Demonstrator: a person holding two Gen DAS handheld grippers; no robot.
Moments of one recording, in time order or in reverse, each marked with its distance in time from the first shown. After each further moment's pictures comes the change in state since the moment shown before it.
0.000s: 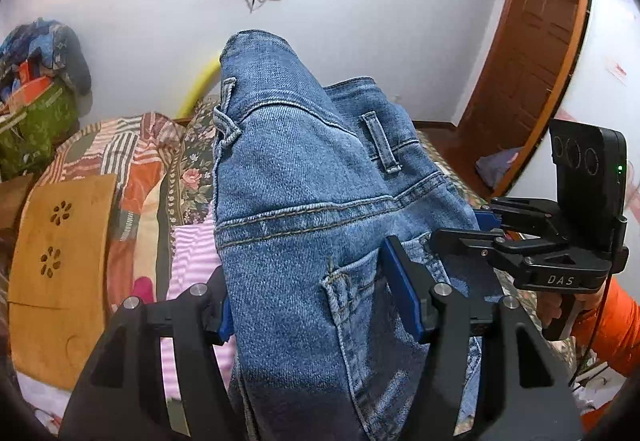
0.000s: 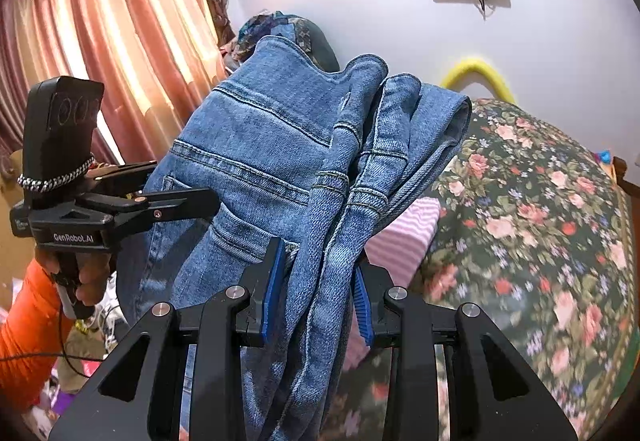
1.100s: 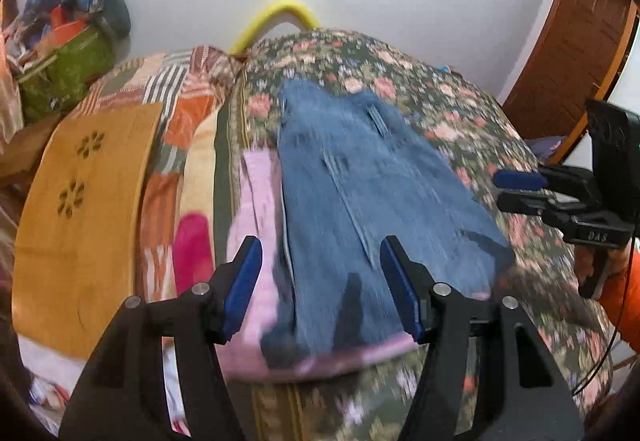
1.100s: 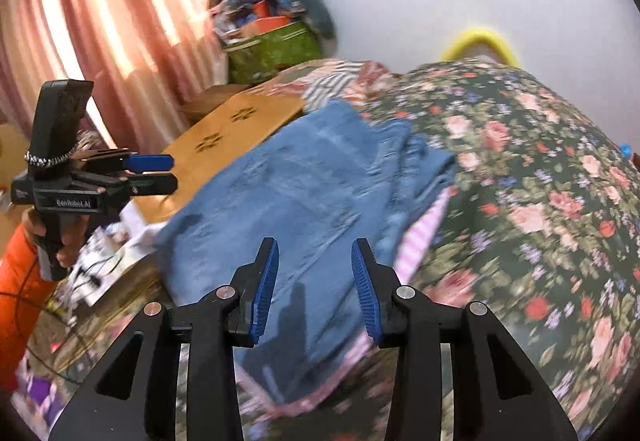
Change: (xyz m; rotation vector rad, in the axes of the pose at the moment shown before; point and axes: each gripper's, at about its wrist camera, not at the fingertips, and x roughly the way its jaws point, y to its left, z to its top) left arm 0.026 0.089 -0.081 -0.096 0.136 0.121; right arm 0.078 -0.013 -0.025 -0.048 0.124 -0.014
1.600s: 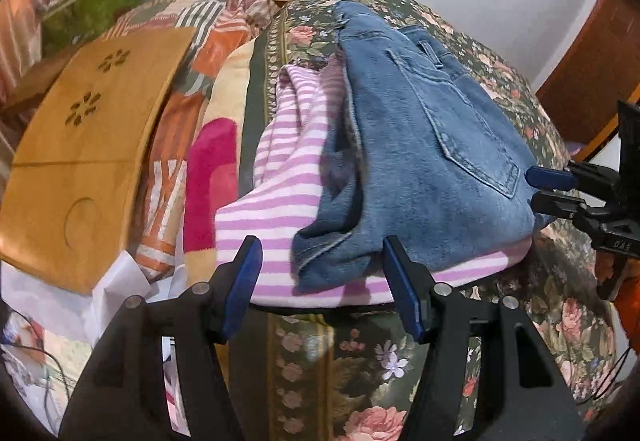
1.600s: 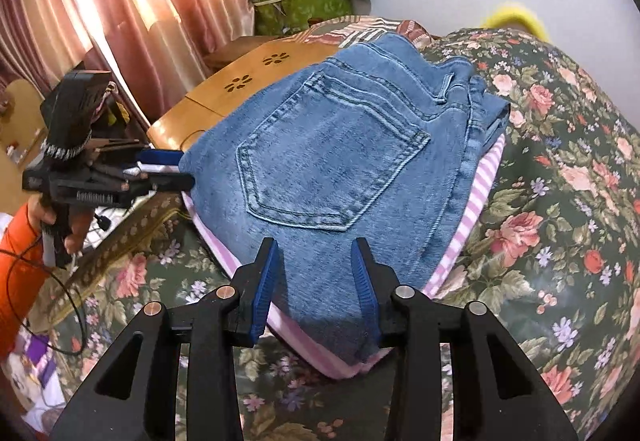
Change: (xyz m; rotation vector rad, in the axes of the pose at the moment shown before) left arm 0.029 0.036 -0.060 -0.130 0.105 0.043; right arm 0.038 0.025 -0.037 -0.075 0.127 0.029
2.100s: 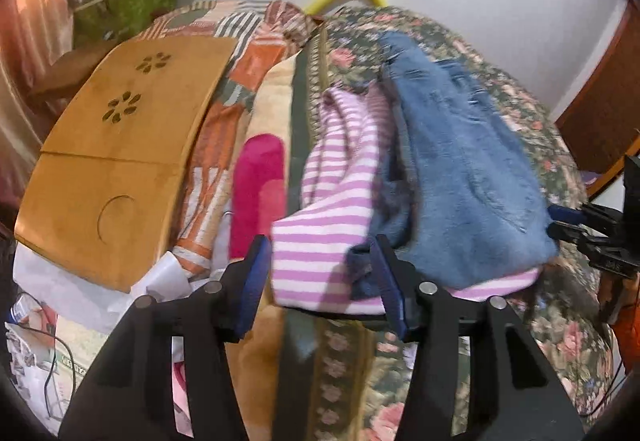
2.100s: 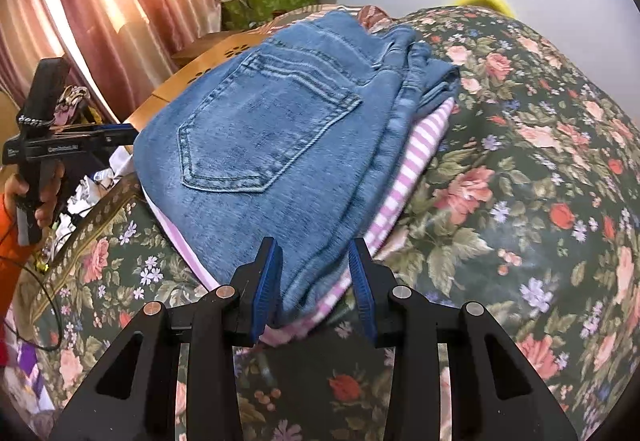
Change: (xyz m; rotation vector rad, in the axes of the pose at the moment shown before) left arm -0.032 0.016 0.005 -0.056 -0.073 0.058; right arm -0.009 -0.033 -0.024 0.070 0.023 -0.079
